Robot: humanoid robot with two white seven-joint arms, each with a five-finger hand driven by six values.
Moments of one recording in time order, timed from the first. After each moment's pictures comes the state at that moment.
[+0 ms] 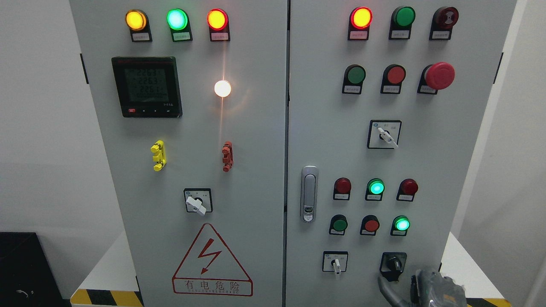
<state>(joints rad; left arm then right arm) 0.00 -0.10 -0.07 -0.07 0.08 -0.09 0.02 -0.23 0.13 -0.17 -1.71 1.42 0.21 0.24</state>
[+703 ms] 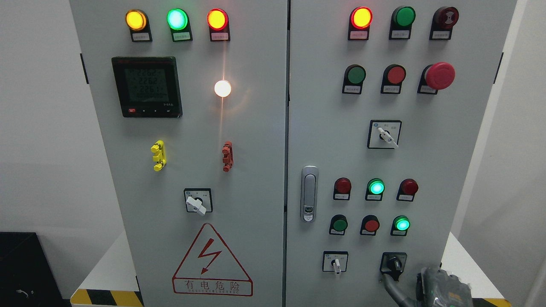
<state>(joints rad) 0.00 -0.10 -0.07 -0.07 0.08 -0.09 0.02 -0.24 0.13 -0.19 -1.70 1.43 0.21 0.24</state>
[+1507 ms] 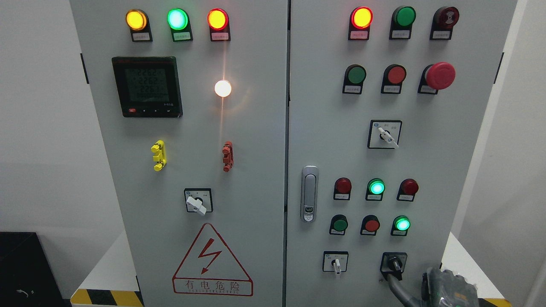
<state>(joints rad) 0.00 -0.10 -0.07 -0.07 0.08 -0.09 0.02 -0.24 0.13 -0.22 -1.70 1.43 0.20 0.23</state>
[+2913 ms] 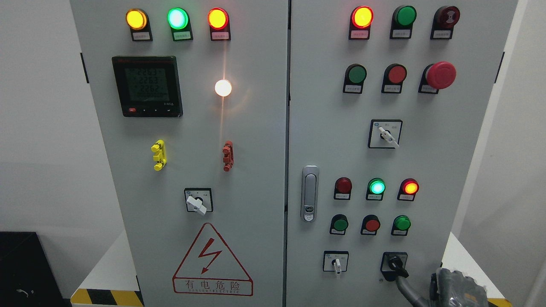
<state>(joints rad) 0.00 -0.10 -0.07 -0.07 0.08 -0.09 0.02 -0.25 0.13 -0.26 -1.71 1.41 0.20 0.24</state>
